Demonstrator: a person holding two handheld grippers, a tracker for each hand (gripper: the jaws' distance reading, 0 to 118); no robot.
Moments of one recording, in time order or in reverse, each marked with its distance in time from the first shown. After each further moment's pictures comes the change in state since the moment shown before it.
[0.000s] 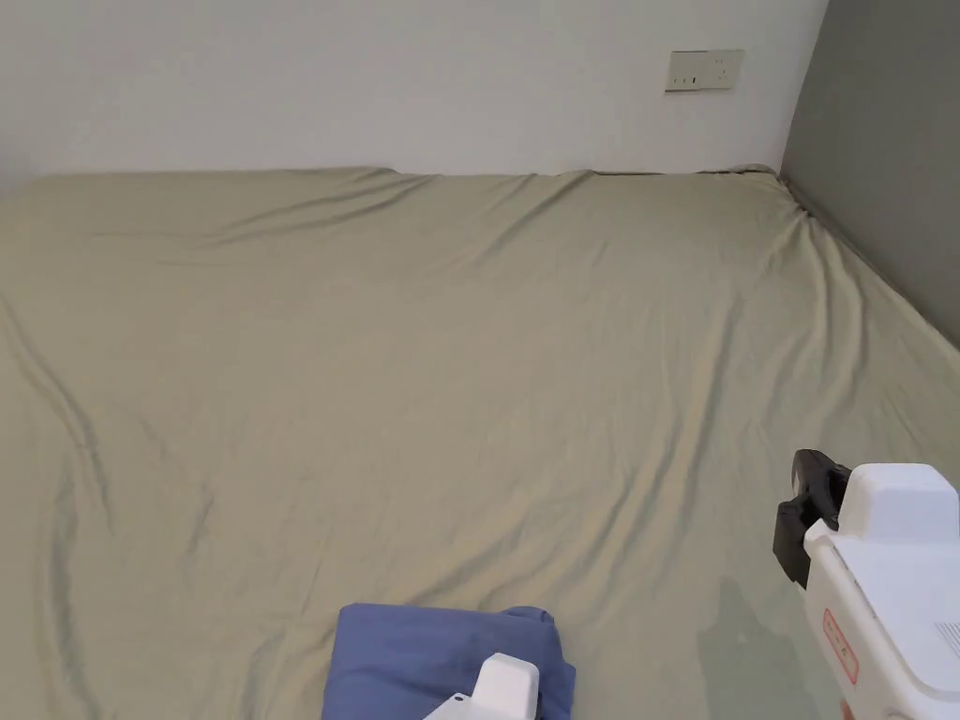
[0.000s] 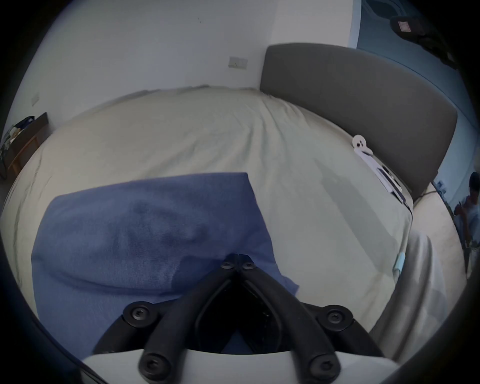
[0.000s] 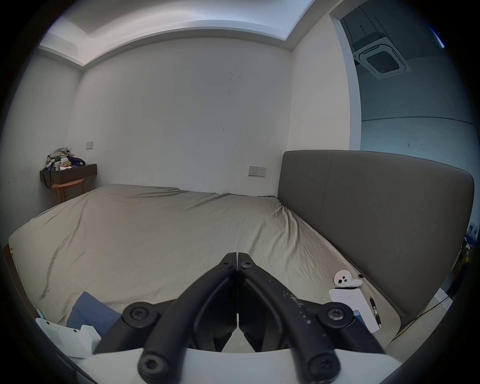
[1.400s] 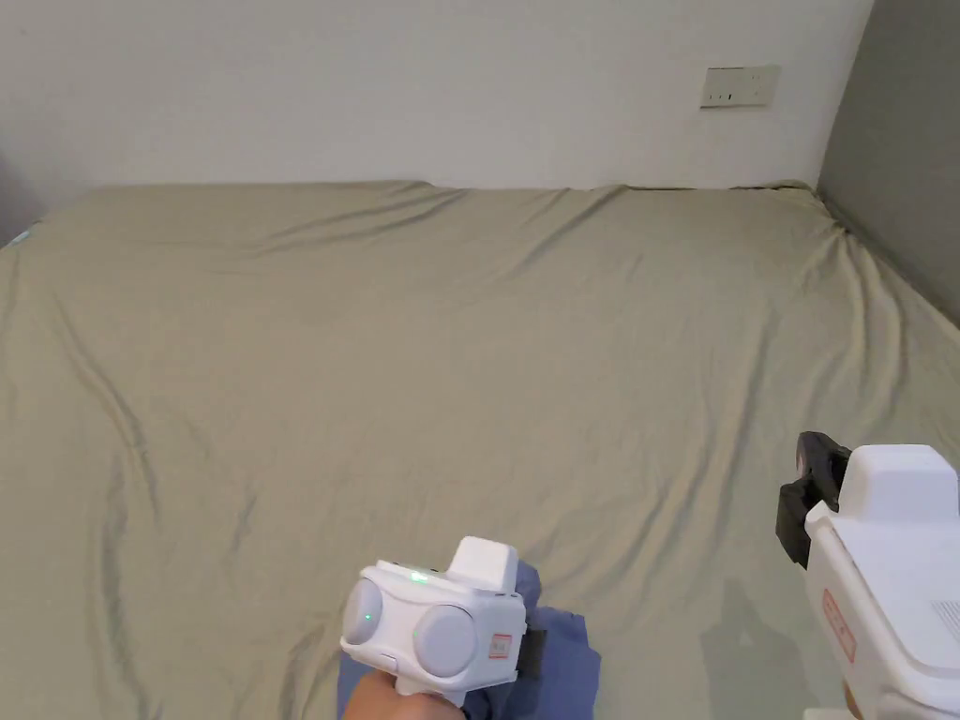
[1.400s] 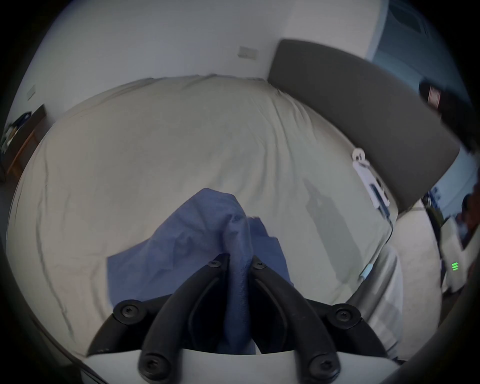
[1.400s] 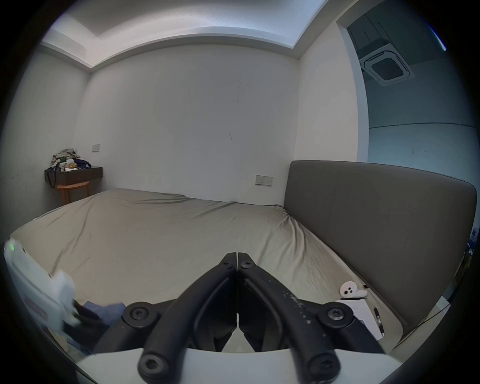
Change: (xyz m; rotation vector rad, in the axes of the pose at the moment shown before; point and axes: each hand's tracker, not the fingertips) left arm -0.097 0.111 0.089 -0.216 -0.048 0.020; right arm -0.017 0.016 0.000 0.048 0.025 0.021
